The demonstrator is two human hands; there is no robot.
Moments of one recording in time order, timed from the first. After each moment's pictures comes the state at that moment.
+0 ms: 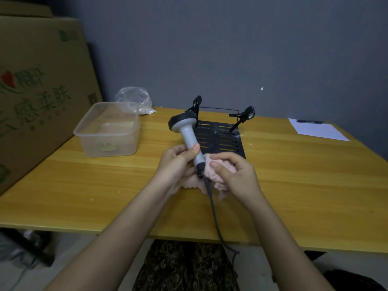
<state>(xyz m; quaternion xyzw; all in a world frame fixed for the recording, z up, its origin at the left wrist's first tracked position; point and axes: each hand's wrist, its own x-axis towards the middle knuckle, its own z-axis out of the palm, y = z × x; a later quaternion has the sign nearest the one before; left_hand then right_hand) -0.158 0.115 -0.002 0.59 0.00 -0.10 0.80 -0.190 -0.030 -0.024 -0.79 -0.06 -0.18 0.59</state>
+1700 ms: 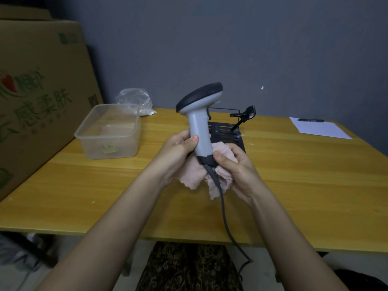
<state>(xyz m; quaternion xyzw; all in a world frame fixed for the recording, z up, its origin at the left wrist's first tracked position) -0.146 0.124 0.018 0.65 -0.13 -0.11 0.74 -0.175 -0.030 -0.015 -0.59 -0.04 -0.01 0.81</state>
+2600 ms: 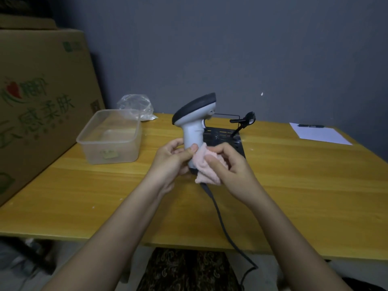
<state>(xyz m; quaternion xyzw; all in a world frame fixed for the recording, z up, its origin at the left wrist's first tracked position) -0.138 0.129 0.002 0.60 -0.05 -0.07 0.79 -0.181 -0.025 -0.003 -0.83 -0.14 -0.14 0.53</state>
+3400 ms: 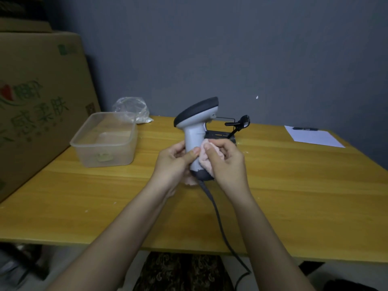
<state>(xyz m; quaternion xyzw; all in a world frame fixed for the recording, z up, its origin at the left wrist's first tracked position) -0.147 0.111 0.008 0.63 -0.05 -0.04 0.78 -0.164 -0.014 -0.003 -0.74 -0.04 -0.26 0.62</state>
